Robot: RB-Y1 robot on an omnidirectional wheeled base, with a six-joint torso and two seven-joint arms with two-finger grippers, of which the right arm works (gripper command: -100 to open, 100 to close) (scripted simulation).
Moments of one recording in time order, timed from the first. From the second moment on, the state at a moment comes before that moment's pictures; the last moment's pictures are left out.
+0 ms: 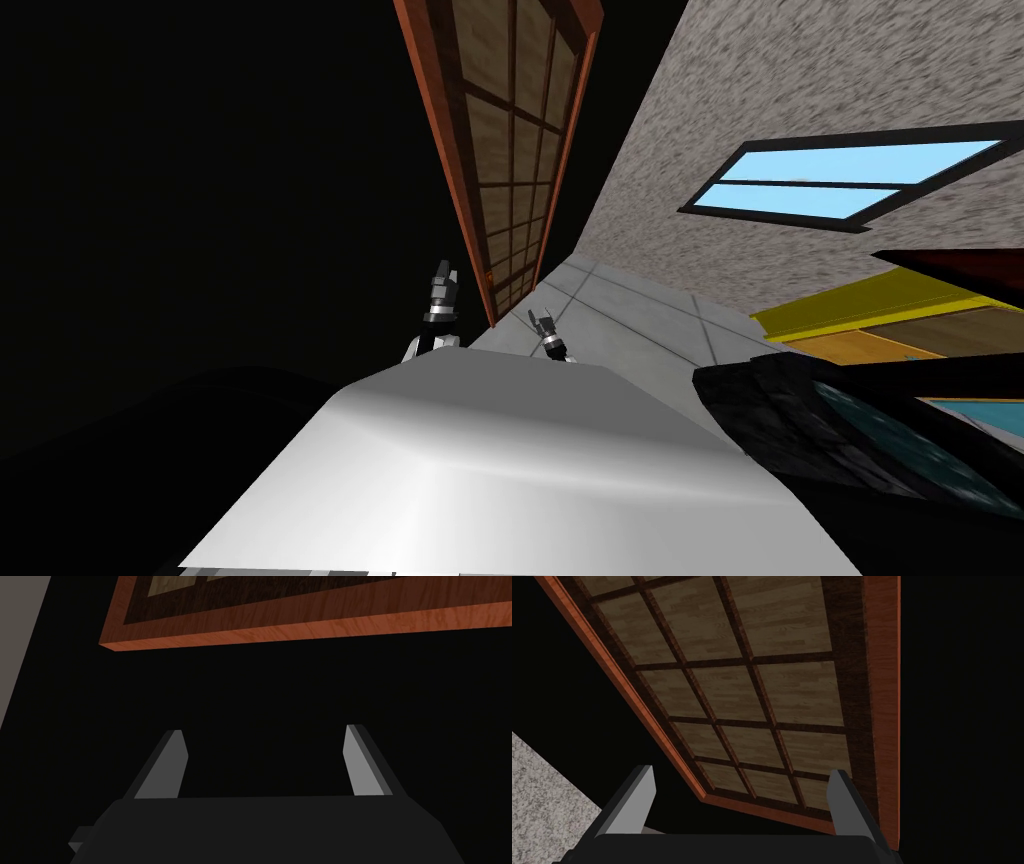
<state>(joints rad) 0.24 -0.08 0.23 -1.32 0.39 -0.71 0.83</state>
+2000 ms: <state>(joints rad) 0.14 -0.01 0.34 -0.94 0.58 -0.84 1.16</state>
